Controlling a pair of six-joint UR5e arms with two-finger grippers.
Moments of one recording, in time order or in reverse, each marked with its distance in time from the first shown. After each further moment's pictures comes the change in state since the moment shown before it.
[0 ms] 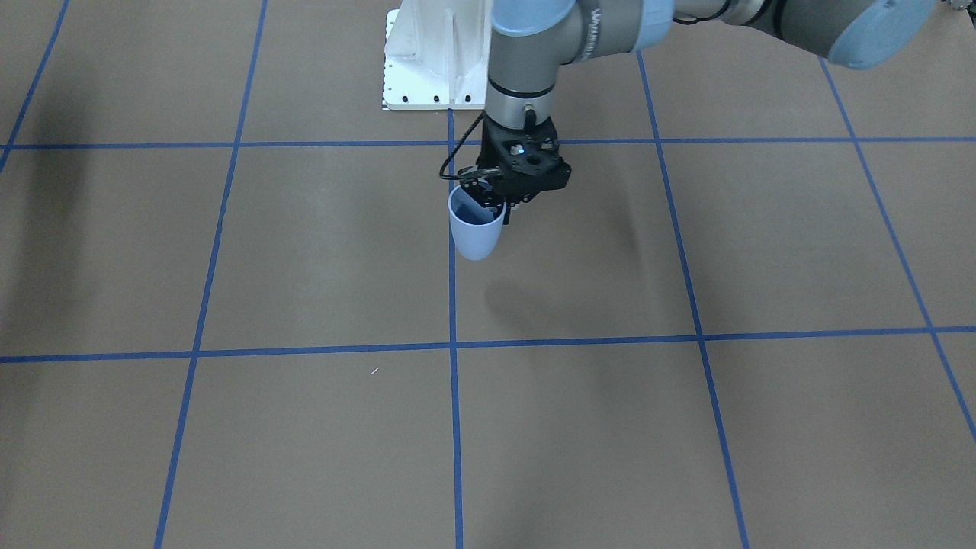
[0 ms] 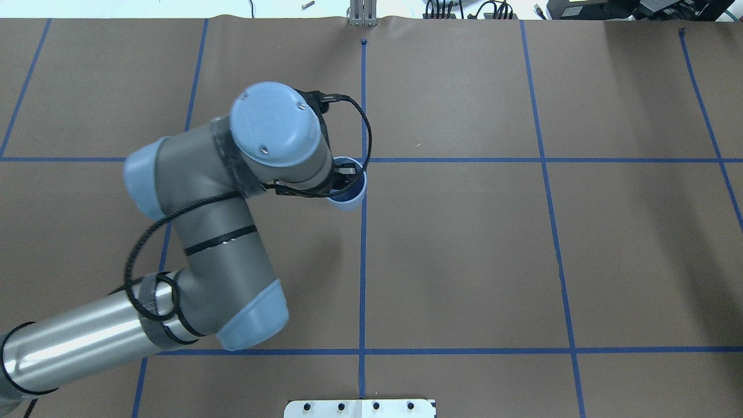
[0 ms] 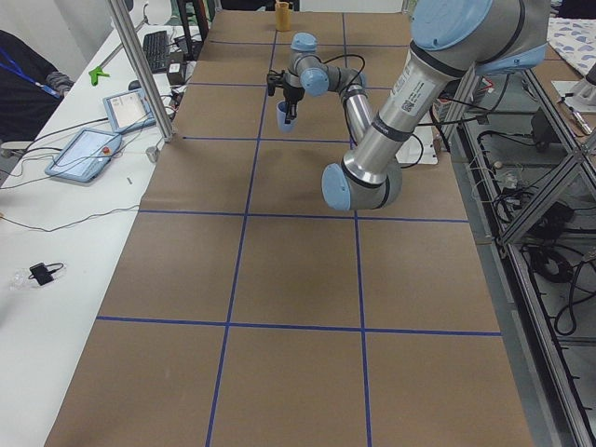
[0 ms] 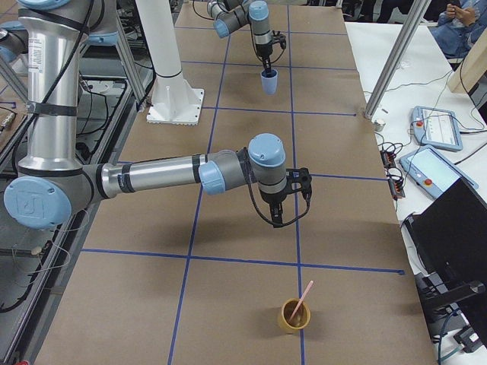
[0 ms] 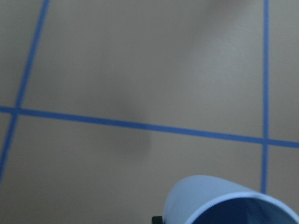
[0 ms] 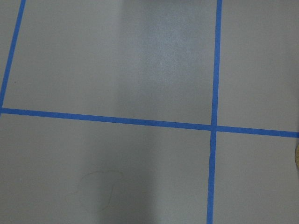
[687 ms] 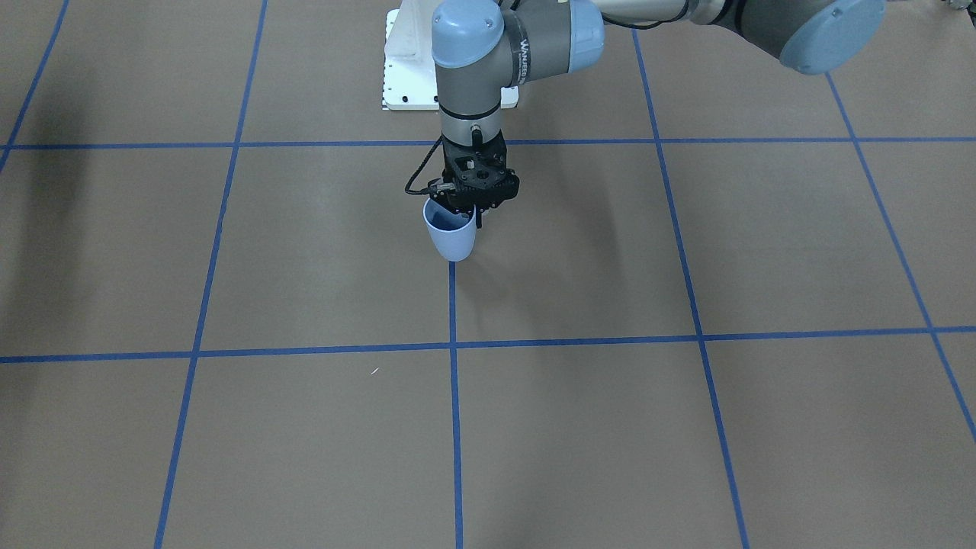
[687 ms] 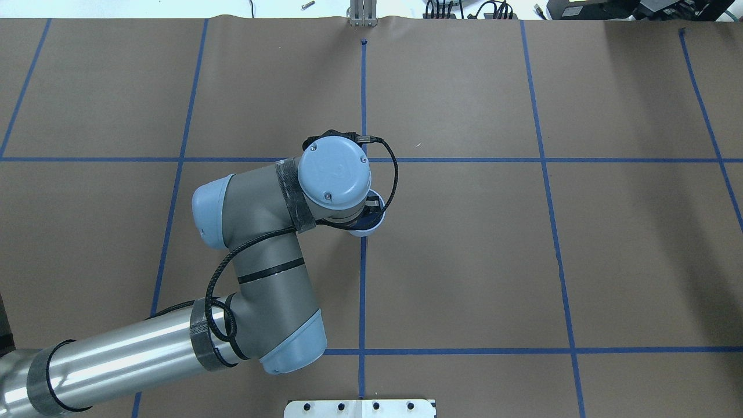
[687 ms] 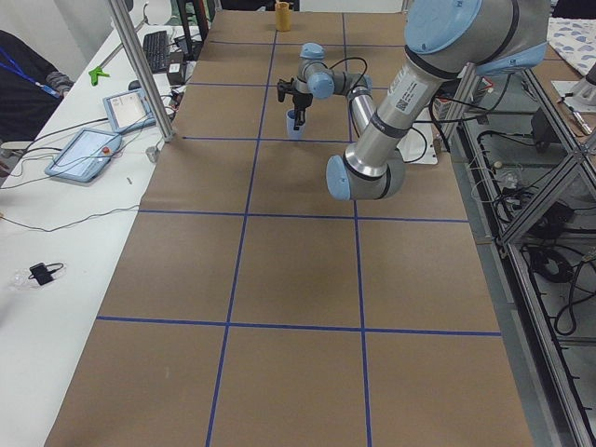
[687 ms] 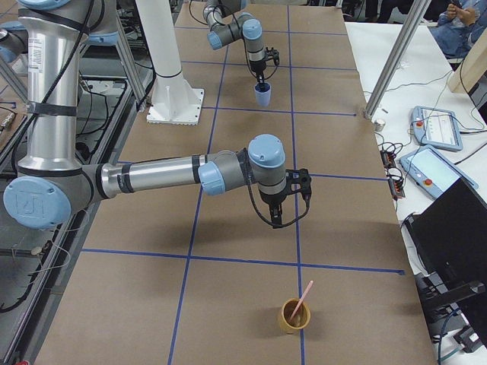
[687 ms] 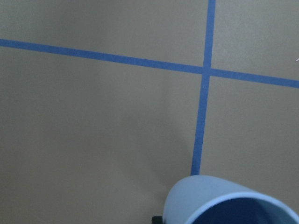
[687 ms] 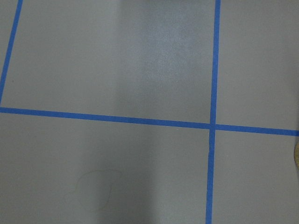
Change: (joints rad) left arm 0.062 -0.031 0.103 -0.013 0.045 -0.007; right arm 0.000 -0.001 -0.003 0.000 -0.001 0.000
